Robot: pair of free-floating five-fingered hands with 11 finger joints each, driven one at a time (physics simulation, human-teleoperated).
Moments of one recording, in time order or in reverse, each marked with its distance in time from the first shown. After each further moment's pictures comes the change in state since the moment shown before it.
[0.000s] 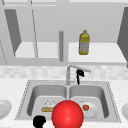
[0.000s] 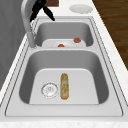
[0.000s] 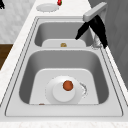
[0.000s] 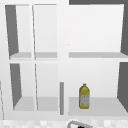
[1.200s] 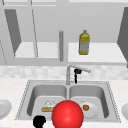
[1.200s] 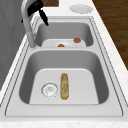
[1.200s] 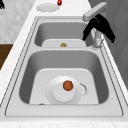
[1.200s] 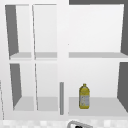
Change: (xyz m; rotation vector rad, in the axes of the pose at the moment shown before) left hand 0.000 0.000 0.000 0.000 0.000 0.000; right hand 0.019 0.004 -0.016 -0.239 -0.168 -0.043
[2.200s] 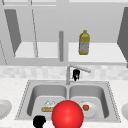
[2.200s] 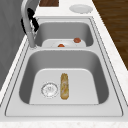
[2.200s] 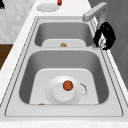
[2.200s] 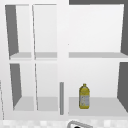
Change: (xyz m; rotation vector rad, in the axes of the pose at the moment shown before) left hand 0.000 0.000 0.000 0.000 0.000 0.000; right hand 0.011 0.007 -0.076 0.259 0.016 0.096
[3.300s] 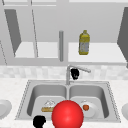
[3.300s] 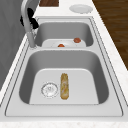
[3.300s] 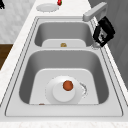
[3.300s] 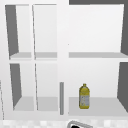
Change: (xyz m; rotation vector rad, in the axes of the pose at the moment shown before) left hand 0.000 0.000 0.000 0.000 0.000 0.000; right hand 0.041 -0.001 0.012 -0.073 0.371 0.134
